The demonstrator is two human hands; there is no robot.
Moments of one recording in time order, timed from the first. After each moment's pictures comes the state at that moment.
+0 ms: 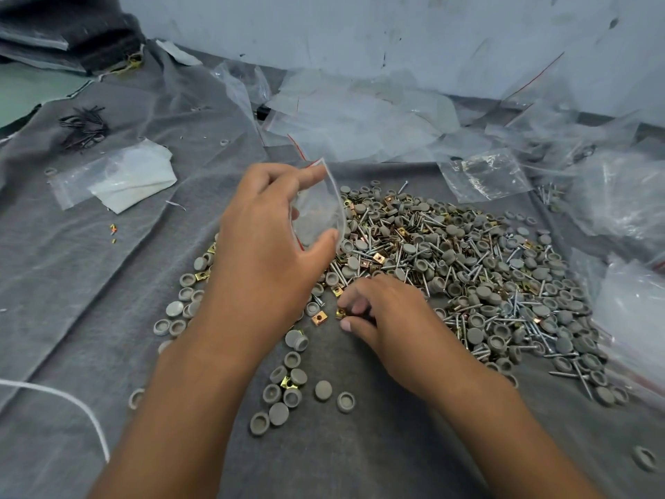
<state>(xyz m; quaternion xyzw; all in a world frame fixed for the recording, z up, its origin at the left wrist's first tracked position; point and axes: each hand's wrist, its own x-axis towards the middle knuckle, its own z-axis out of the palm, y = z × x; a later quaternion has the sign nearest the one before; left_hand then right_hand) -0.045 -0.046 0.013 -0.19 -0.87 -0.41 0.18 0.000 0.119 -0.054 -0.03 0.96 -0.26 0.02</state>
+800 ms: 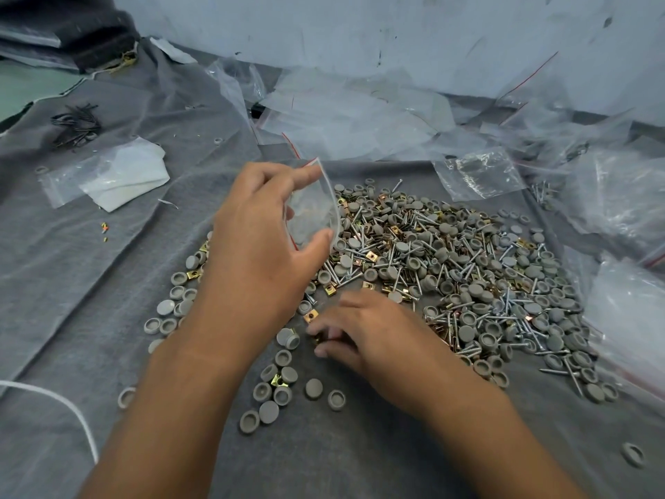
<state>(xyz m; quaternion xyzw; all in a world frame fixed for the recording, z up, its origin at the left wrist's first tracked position) -0.044 -0.042 0.011 -0.20 -0.88 -0.40 0.19 0.013 0.113 -0.046 -0.16 0.96 -0.22 0.03</state>
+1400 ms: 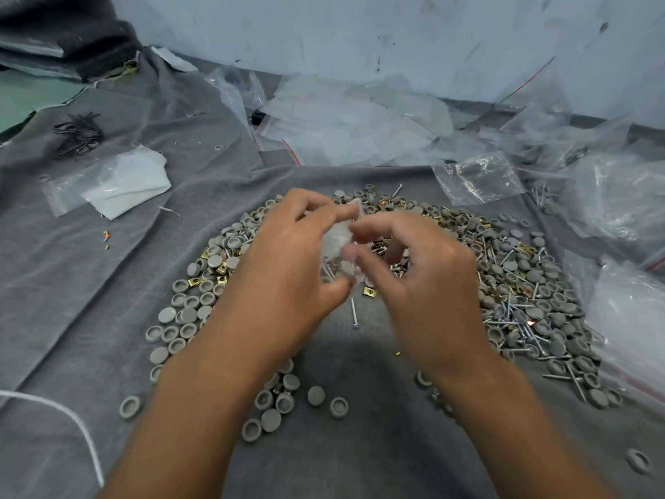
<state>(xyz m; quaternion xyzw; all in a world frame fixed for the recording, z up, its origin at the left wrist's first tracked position) -0.042 -0.034 0.006 -0.27 -0.89 -0.34 0.11 -0.004 0.118 -0.013 -0.07 0.88 -0.35 -0.32</state>
